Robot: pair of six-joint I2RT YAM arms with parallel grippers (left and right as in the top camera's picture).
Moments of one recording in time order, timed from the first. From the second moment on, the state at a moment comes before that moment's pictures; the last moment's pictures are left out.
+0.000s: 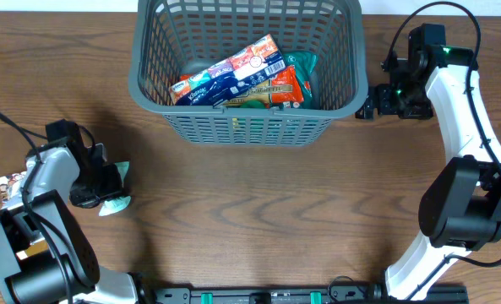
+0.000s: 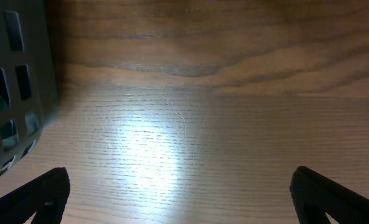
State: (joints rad) left arm 0.38 1.69 0.92 -0.82 0.06 0.06; right arm -0.10 1.95 1.67 -1.15 -0.08 -0.09
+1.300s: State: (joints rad) left arm -0.42 1.91 2.13 -0.93 0.07 1.00; right arm -0.10 1.95 1.67 -1.17 -0.08 -0.10
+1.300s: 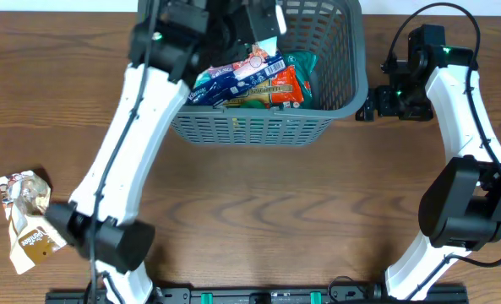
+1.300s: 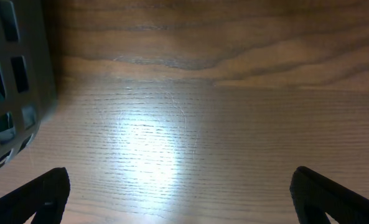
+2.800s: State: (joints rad) left arm 0.37 1.49 2.12 -1.44 -0.27 0.07; right arm -0.10 1.95 1.67 -1.19 -0.08 -0.10
